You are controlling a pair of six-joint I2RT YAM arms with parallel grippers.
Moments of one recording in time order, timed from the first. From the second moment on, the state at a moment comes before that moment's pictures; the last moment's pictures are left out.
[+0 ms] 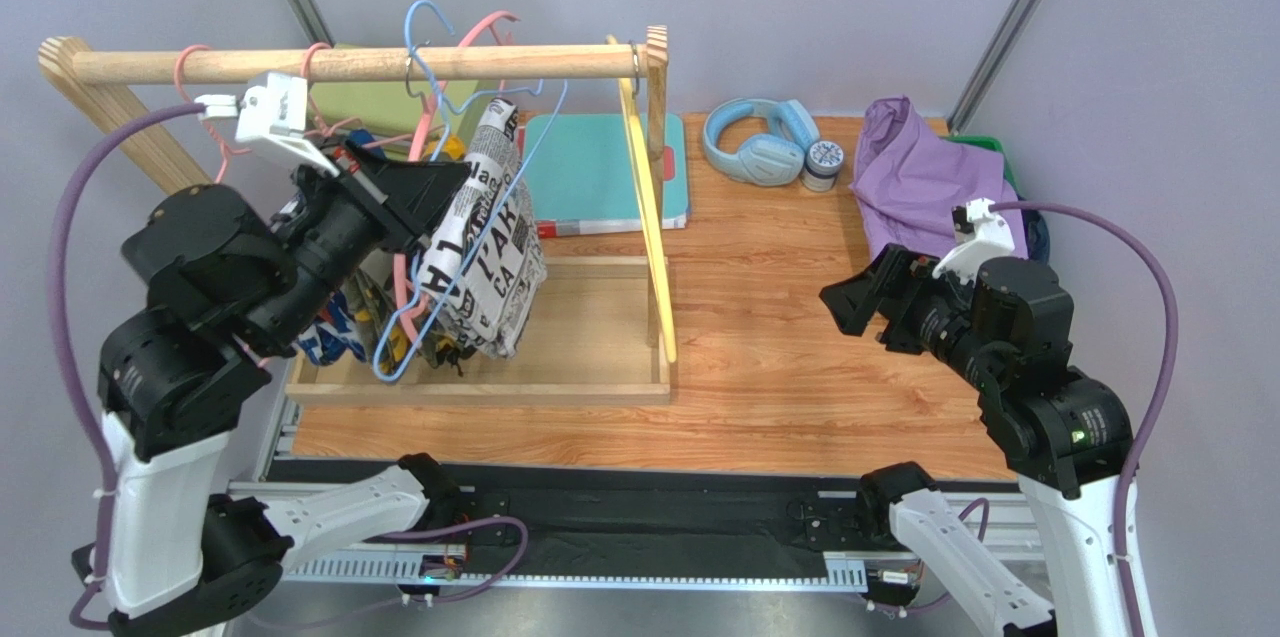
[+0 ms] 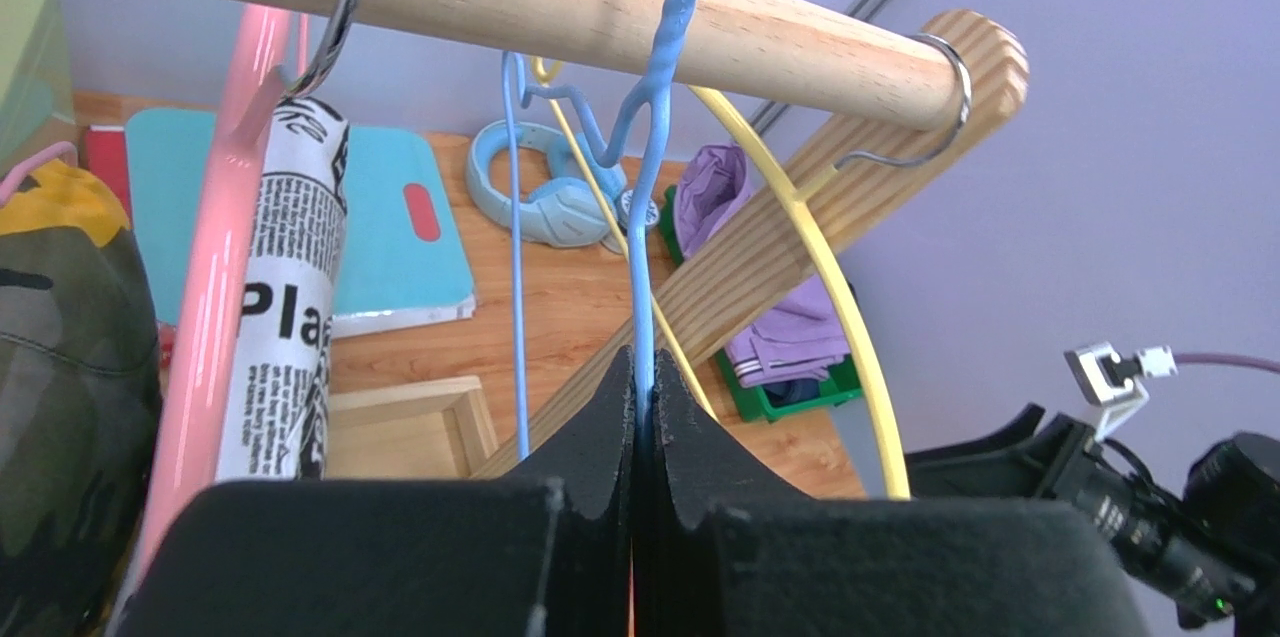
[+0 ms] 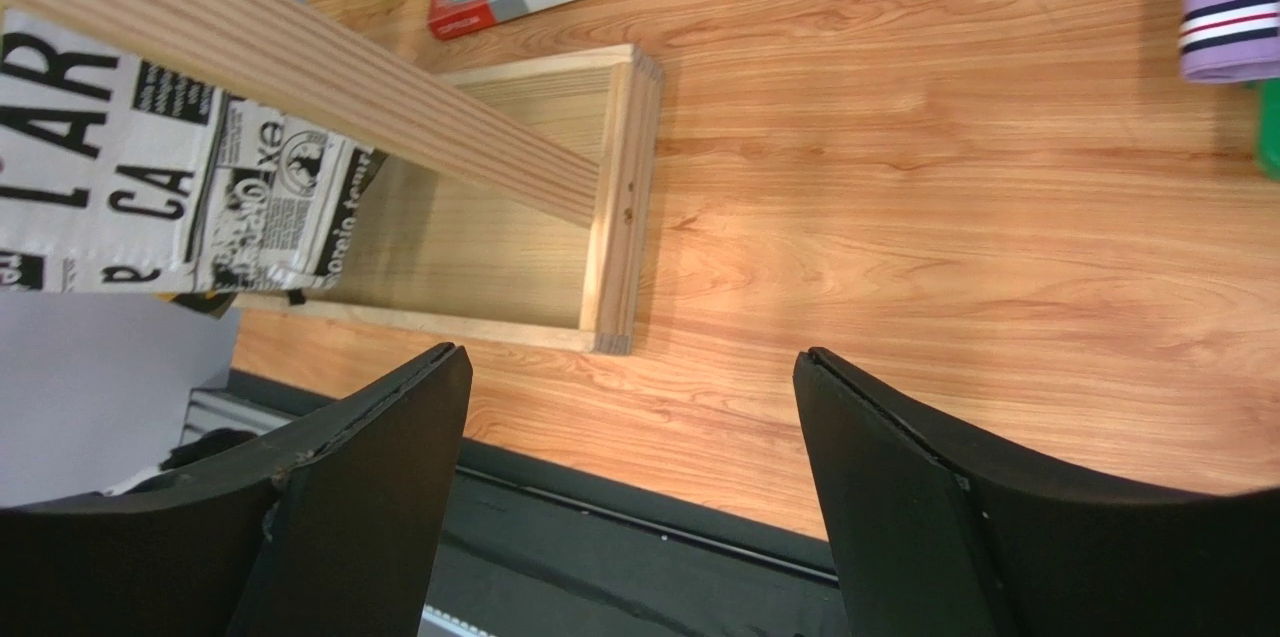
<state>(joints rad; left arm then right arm) -0.74 1.02 1.87 -0.86 -0.27 -0.56 0.27 0.68 1.24 -1.01 -0.15 0.51</state>
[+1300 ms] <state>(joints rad) -0.74 0.72 1.59 -0.79 0.03 -0.62 0.27 0.62 0.96 -0.88 -0.45 0.62</state>
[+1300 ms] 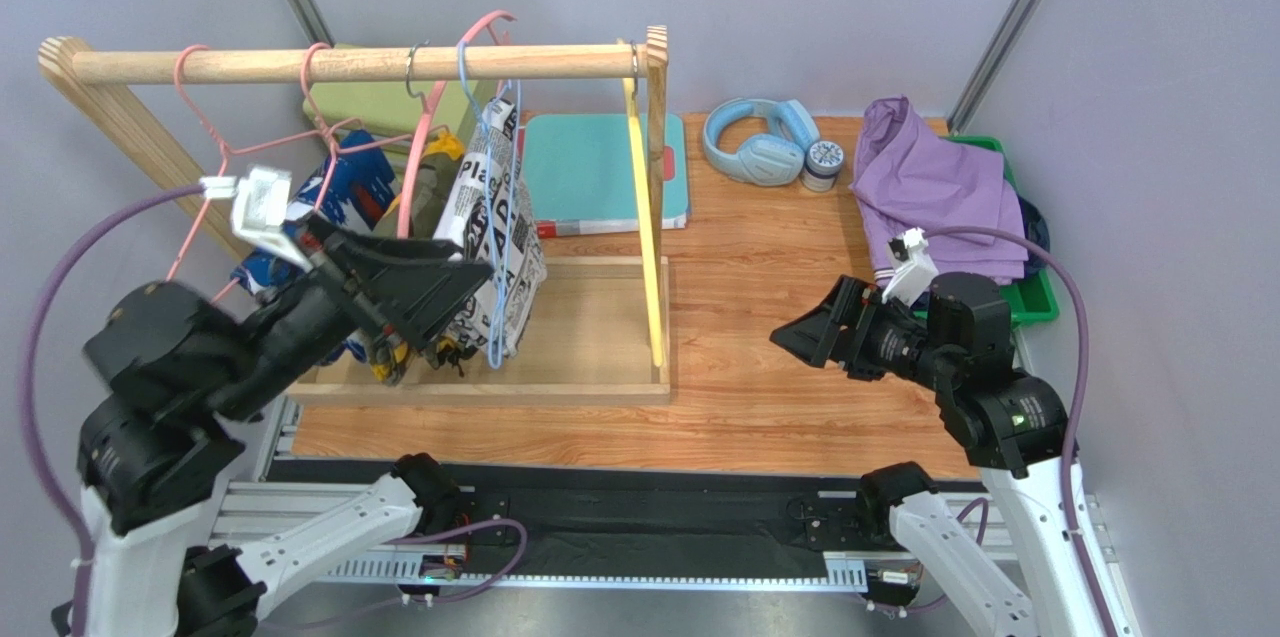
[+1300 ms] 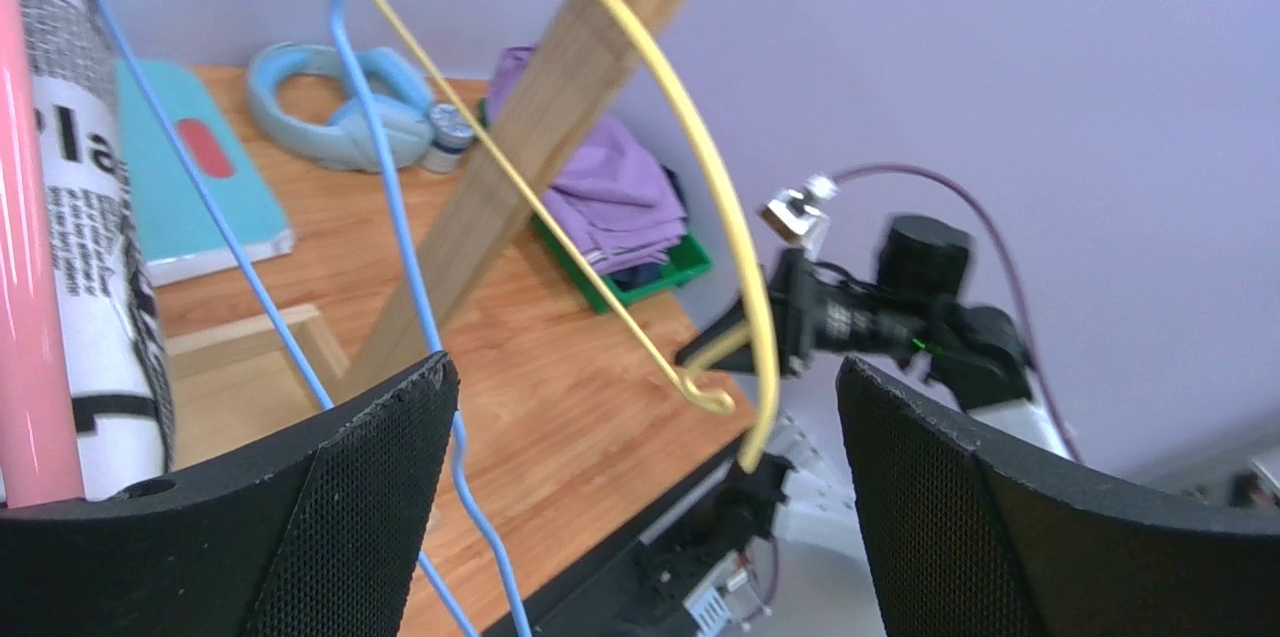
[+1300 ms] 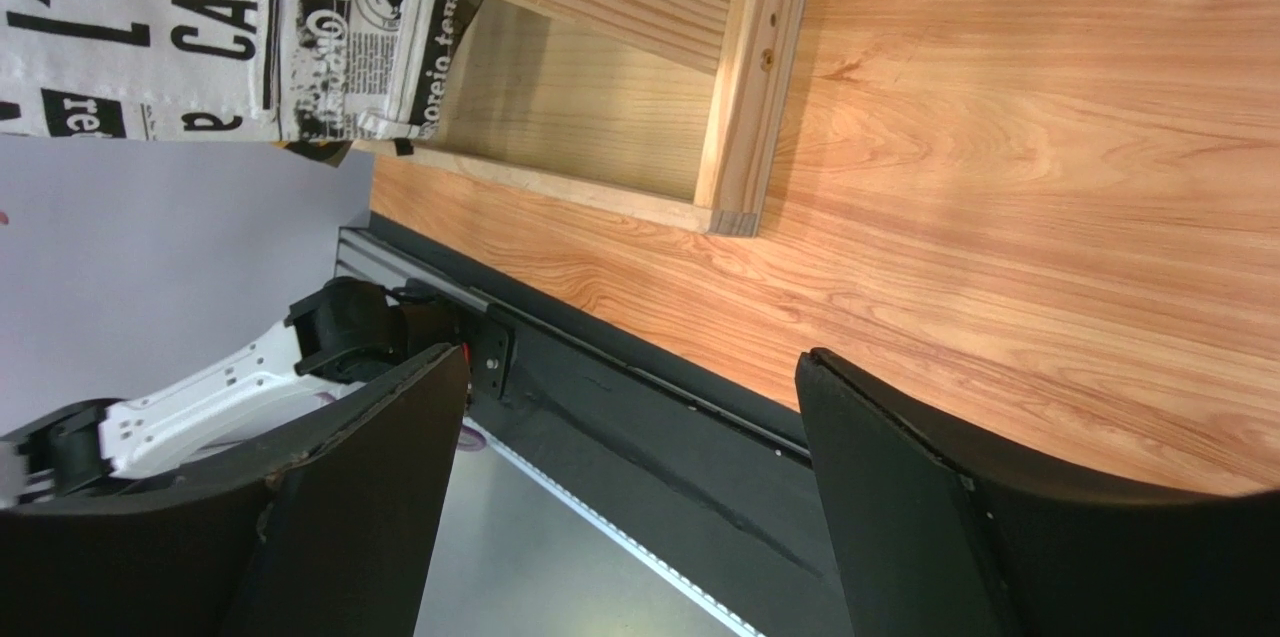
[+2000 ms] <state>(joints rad) -0.74 0.01 0.43 -0.06 0.64 -0.95 0.52 0.54 0.34 -0.18 -0.58 0.83</state>
